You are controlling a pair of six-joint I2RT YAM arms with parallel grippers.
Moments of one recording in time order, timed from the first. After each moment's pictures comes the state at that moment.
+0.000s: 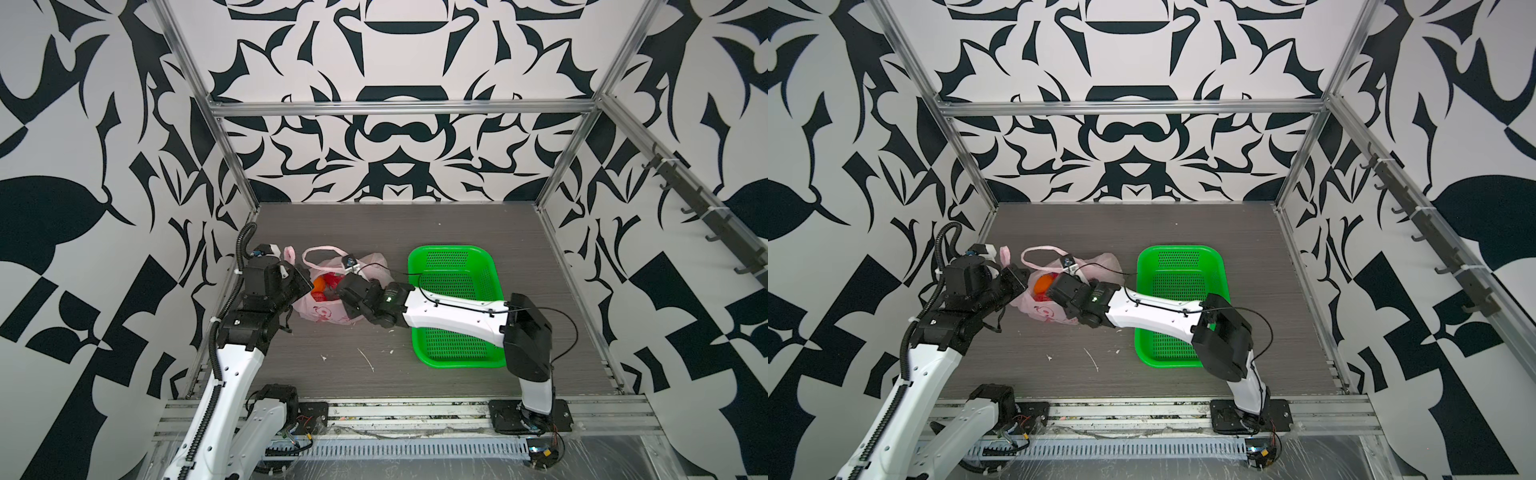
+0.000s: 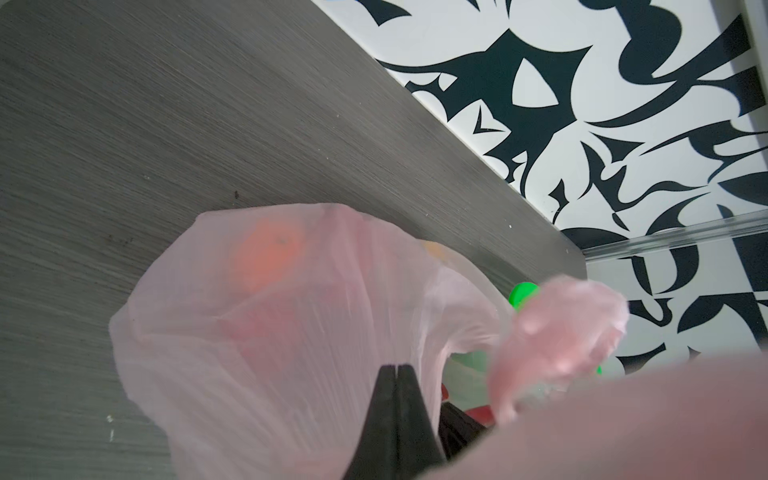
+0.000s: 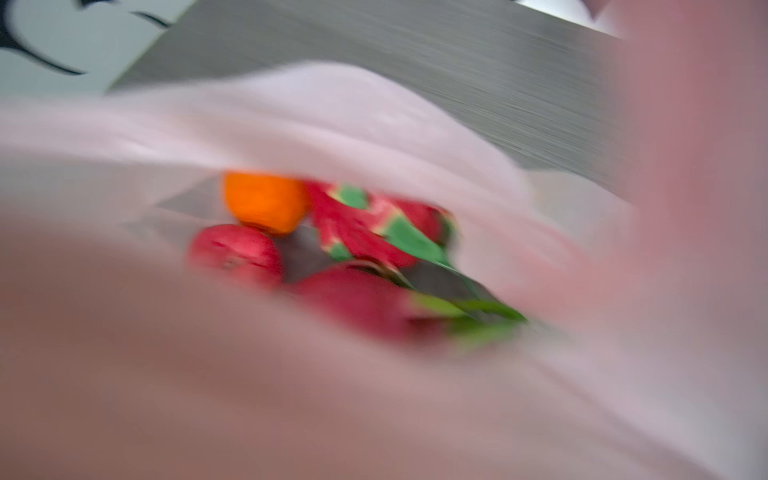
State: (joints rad) left arm -0.13 0.80 0.82 -0.57 0.13 -0.70; right arm 1.15 1.92 1.56 -0.52 0.49 0.56
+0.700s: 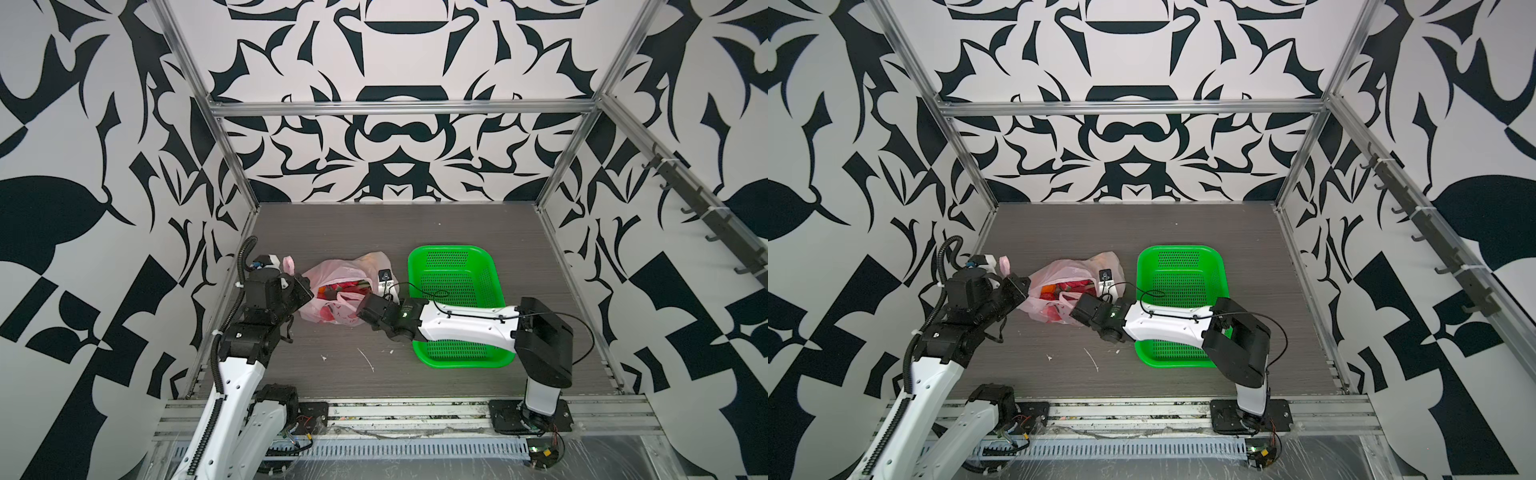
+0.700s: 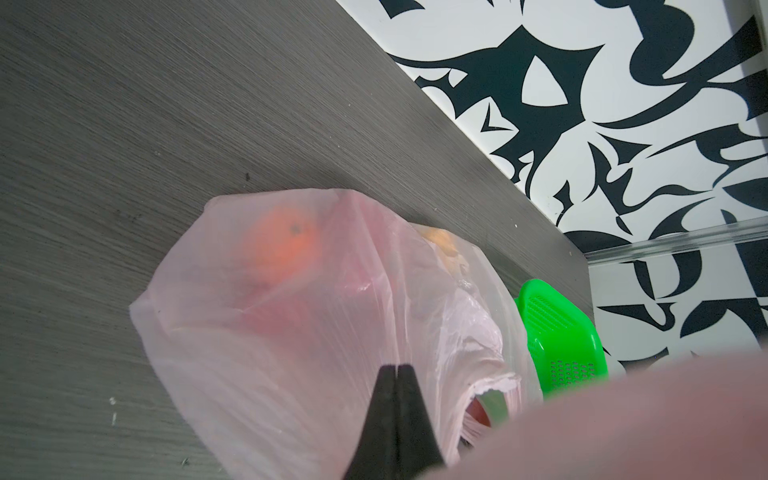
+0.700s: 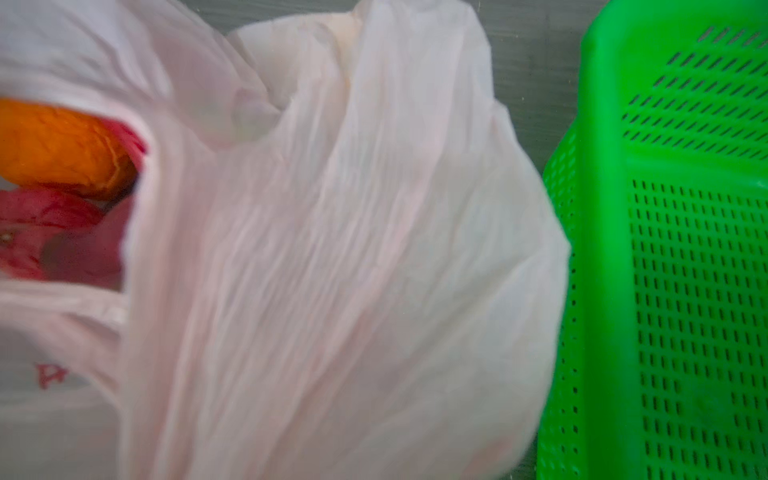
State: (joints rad) left arm -0.13 0.73 0.73 -0.56 0.11 -0.73; right arm 1.15 1.83 1.30 -0.53 0.55 0.87
